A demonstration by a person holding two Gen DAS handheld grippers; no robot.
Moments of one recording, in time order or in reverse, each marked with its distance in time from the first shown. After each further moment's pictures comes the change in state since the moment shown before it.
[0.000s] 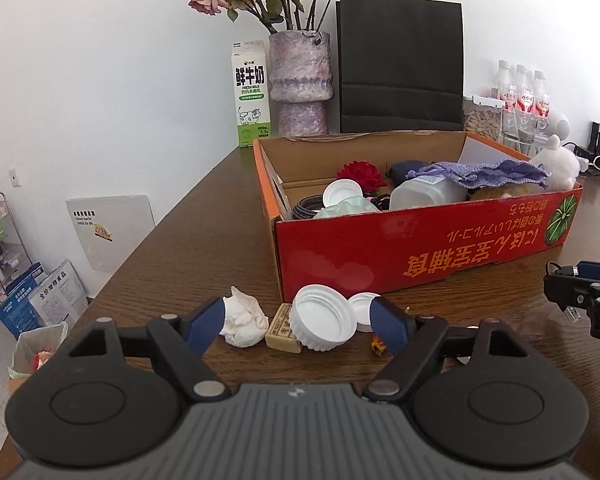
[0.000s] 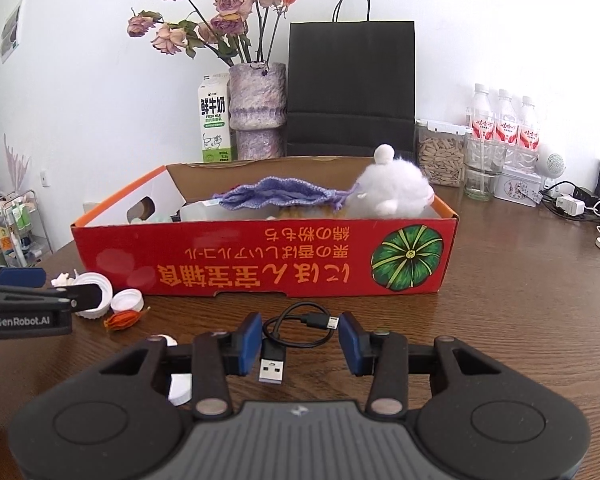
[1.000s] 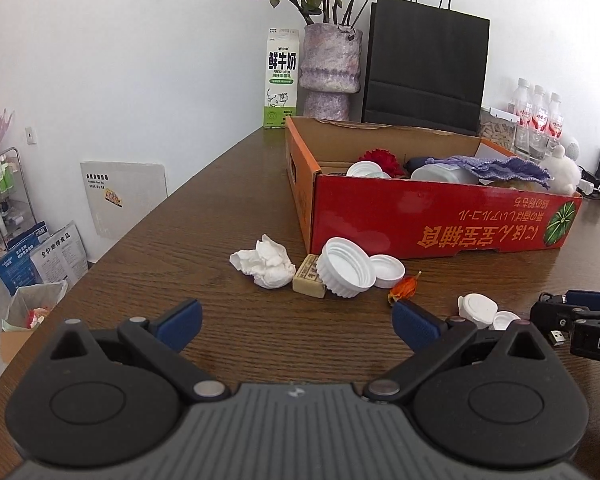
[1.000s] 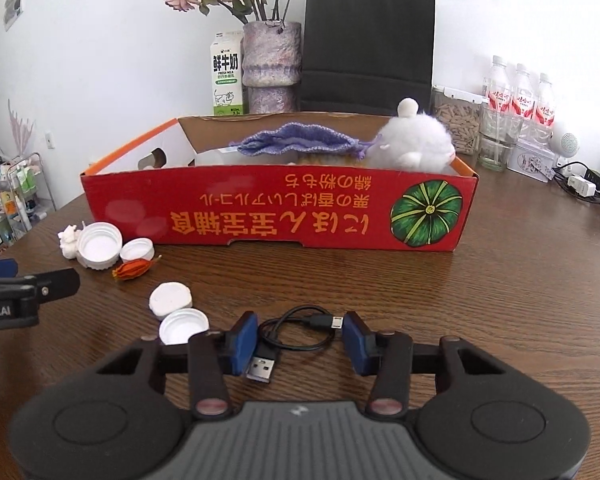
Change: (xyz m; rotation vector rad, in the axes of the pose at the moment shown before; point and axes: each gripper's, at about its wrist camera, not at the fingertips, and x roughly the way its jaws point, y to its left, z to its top) left arm -0.024 0.022 -0.029 -0.126 0.019 0.000; right arm 0.000 0.009 -0.012 -0.036 0.118 0.026
